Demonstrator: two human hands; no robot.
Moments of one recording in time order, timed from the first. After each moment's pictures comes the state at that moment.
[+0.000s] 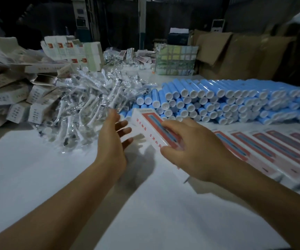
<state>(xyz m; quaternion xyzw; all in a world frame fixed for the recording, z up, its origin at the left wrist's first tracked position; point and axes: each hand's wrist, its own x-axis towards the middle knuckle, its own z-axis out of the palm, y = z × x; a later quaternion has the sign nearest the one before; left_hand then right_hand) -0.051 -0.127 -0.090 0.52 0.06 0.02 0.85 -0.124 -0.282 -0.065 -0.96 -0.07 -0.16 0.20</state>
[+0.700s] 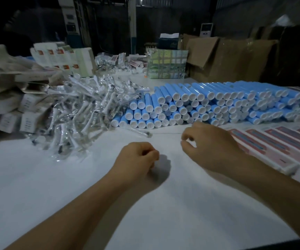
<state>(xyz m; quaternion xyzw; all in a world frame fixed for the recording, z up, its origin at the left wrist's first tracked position) -0.062 -0.145 -0.114 0.83 -0.22 -0.05 0.51 -0.120 -0.328 -0.067 -0.98 0.00 -0.18 0.06</state>
